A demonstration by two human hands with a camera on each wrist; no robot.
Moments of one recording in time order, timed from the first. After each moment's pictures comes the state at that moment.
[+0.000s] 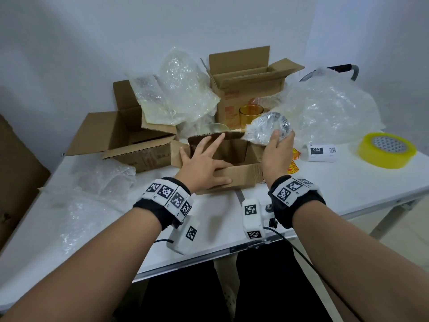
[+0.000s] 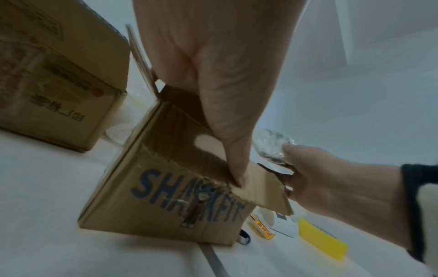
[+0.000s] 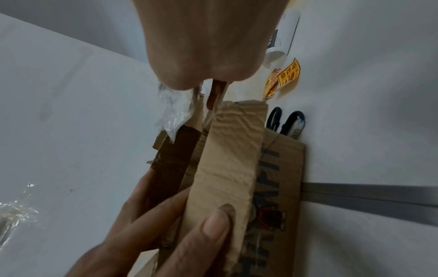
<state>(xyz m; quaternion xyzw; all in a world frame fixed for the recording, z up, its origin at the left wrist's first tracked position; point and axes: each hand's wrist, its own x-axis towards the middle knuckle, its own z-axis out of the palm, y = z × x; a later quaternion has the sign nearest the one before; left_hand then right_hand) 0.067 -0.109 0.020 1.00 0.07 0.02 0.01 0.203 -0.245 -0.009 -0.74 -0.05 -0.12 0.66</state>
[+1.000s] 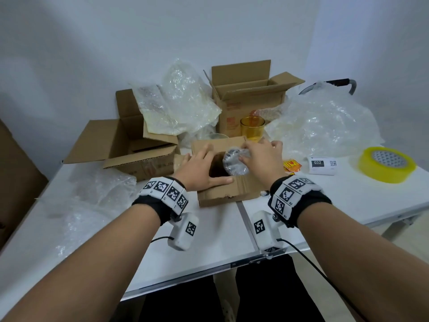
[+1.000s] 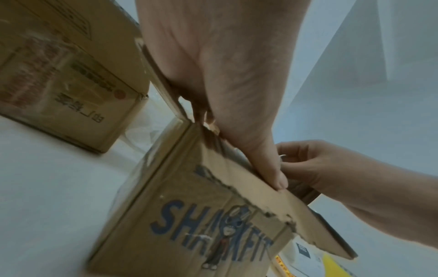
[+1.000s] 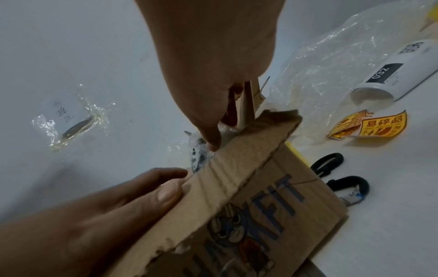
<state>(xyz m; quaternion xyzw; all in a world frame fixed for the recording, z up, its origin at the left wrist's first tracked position) 0.086 -0.078 0.023 0.99 0.12 0.00 0.08 0.206 -0.234 0.016 -0.90 -0.34 -0.17 0.19</state>
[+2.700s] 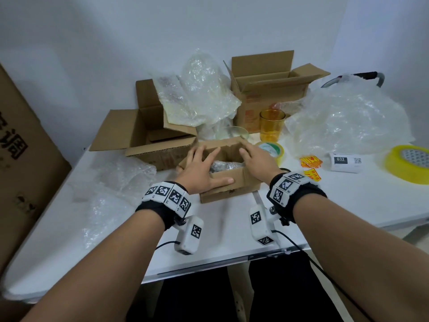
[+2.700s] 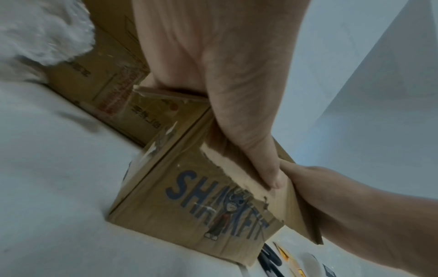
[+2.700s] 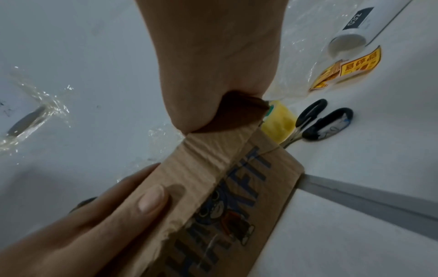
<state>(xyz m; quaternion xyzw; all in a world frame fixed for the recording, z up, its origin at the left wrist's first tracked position) 0.047 -0.049 -0.004 0.97 0.21 0.01 0.15 0.190 -0.187 -0.011 -0.87 -0.37 0.06 0.31</state>
